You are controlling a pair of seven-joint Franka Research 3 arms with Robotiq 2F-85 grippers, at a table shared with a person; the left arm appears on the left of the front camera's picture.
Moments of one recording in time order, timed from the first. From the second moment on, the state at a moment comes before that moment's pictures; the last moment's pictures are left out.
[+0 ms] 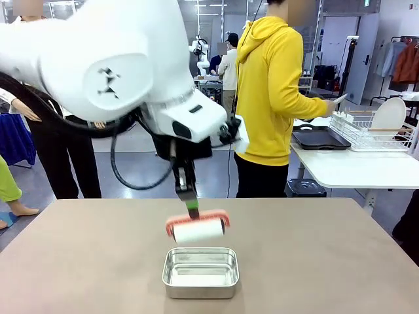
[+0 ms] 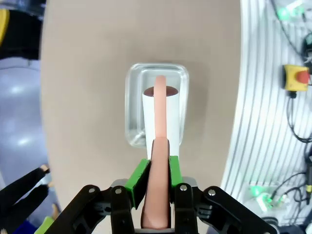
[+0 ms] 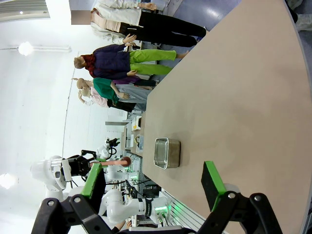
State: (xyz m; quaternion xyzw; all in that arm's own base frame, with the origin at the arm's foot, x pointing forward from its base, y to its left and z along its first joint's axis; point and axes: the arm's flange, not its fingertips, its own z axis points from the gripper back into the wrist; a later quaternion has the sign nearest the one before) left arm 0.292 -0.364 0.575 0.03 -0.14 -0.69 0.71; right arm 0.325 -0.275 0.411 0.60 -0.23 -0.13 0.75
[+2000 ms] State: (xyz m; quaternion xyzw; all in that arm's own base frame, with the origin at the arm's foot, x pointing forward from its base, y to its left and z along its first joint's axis) left arm 0.423 -0.396 0.443 0.00 0.00 -0.73 0.68; right arm 0.325 -0.275 0.411 0.60 -0.23 -0.13 0.75
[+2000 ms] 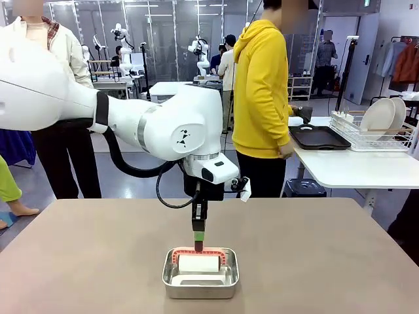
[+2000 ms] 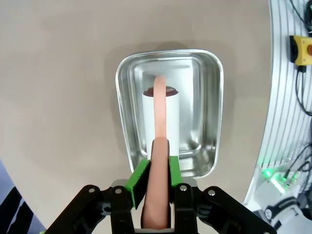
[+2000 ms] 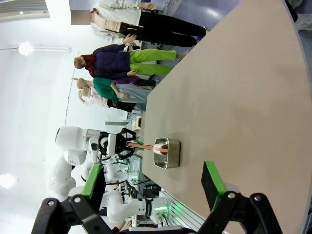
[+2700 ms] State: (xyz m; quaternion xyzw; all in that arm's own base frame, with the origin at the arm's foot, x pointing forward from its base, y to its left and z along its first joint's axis) left arm 0.469 -0.399 0.412 -0.03 0.04 -0.74 0.67; right arm 0.325 -0.275 0.411 0.60 -0.23 -0.13 0.75
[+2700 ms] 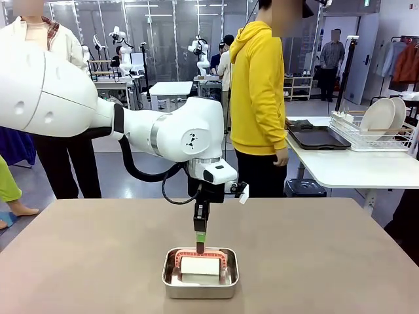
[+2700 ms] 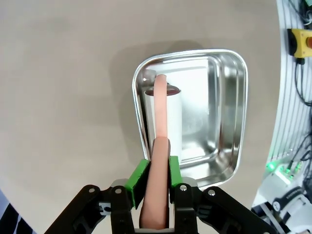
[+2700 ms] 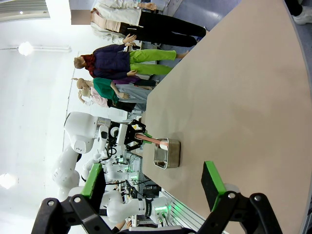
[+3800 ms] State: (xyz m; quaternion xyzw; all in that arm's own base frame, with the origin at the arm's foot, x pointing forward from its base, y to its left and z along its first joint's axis) left arm 0.500 -0.391 0.450 -0.02 0.01 -0.74 0.67; right arm 0.325 -0.275 0.411 0.60 -0.23 -0.13 0.75
